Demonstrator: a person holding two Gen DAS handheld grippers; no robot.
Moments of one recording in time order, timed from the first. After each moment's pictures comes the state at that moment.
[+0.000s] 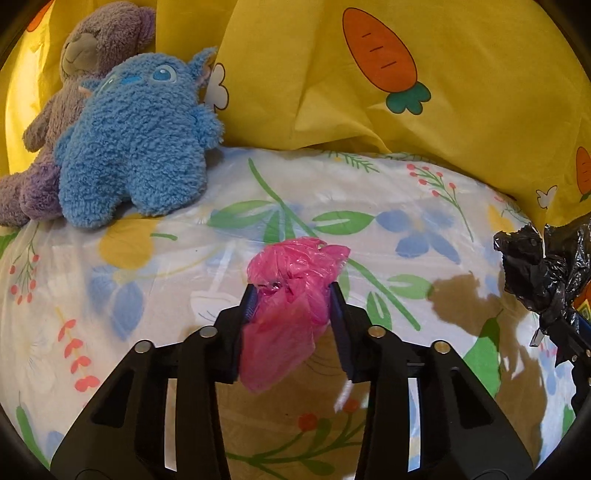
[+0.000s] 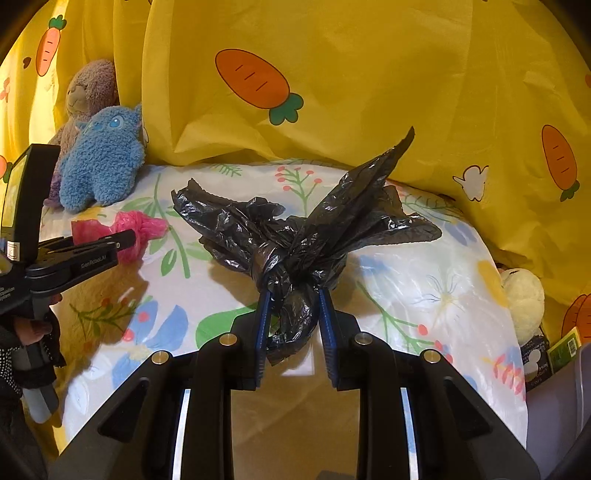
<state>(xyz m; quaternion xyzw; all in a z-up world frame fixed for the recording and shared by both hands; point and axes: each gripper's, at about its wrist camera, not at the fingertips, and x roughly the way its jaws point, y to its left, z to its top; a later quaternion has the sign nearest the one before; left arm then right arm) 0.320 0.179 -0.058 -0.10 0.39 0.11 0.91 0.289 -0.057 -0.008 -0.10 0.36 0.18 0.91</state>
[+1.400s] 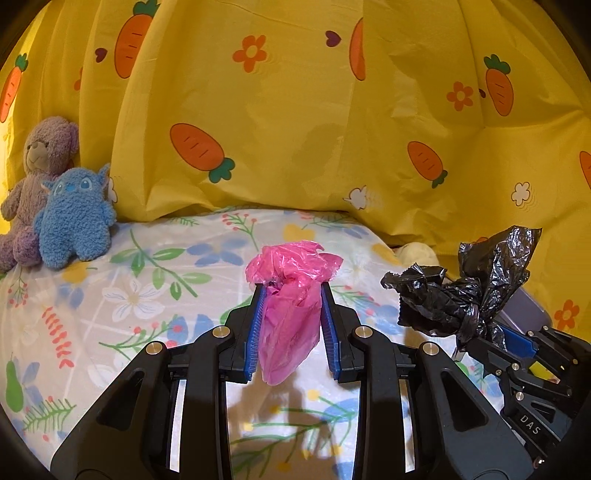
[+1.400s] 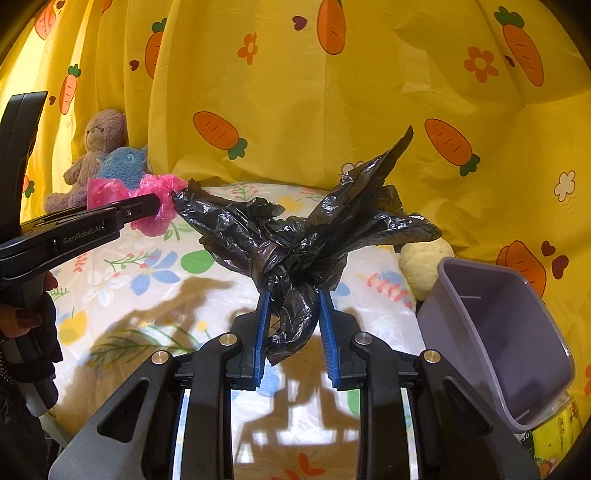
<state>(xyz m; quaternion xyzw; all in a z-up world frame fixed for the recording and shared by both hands) 0.176 -0.010 0.038 -0.05 0.26 -0.05 0.96 0.137 -0.202 0.038 -0.07 0.29 0.14 0.94</state>
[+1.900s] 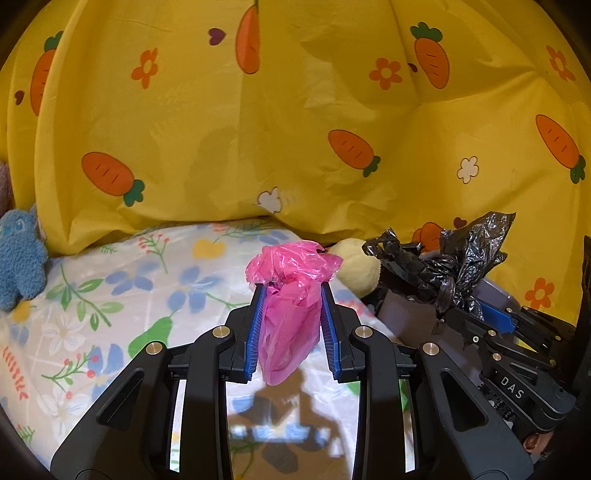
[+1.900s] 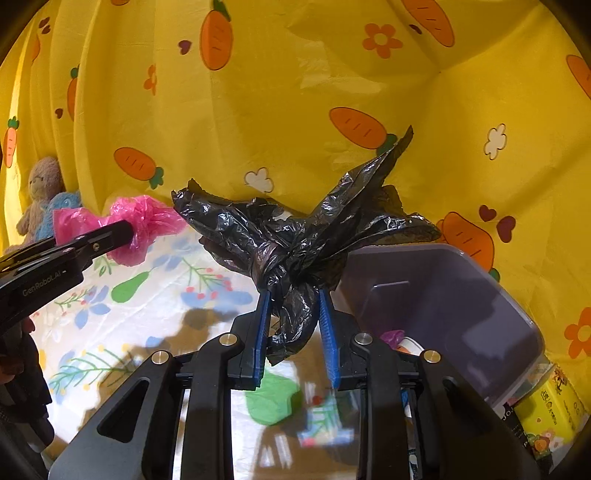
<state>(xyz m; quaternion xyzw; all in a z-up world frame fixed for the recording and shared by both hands) 0.196 -0.115 0.051 -0.01 0.25 -0.16 0.96 0.150 -0.297 0.044 0.00 0.28 0.04 0.96</state>
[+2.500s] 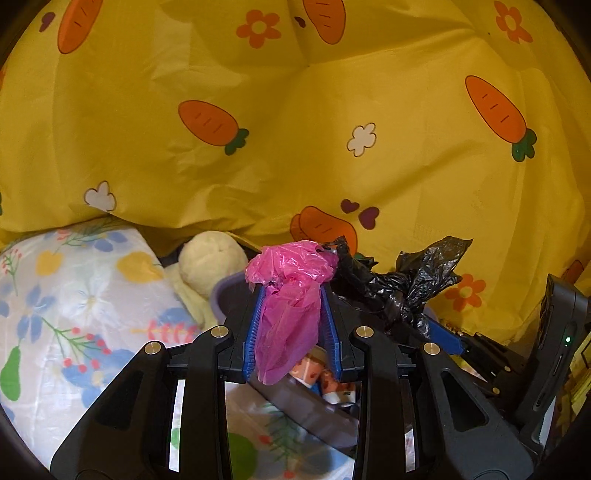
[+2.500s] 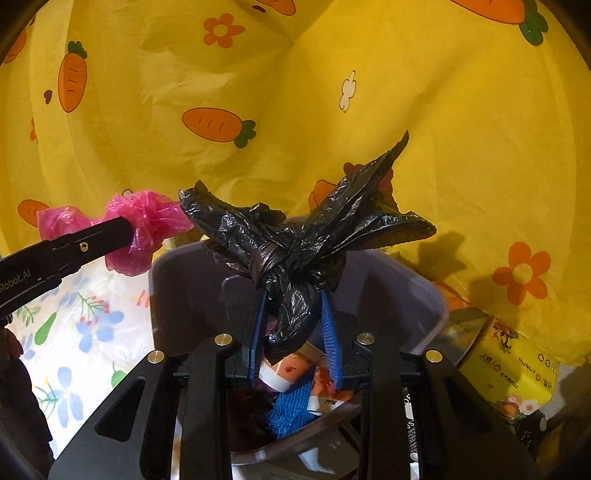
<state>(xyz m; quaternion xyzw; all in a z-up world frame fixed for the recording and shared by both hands) 0.233 -0.278 0.043 -0.03 0.29 -0.34 0.90 0.145 -0.418 0.022 0.08 0.28 -0.12 0.95</state>
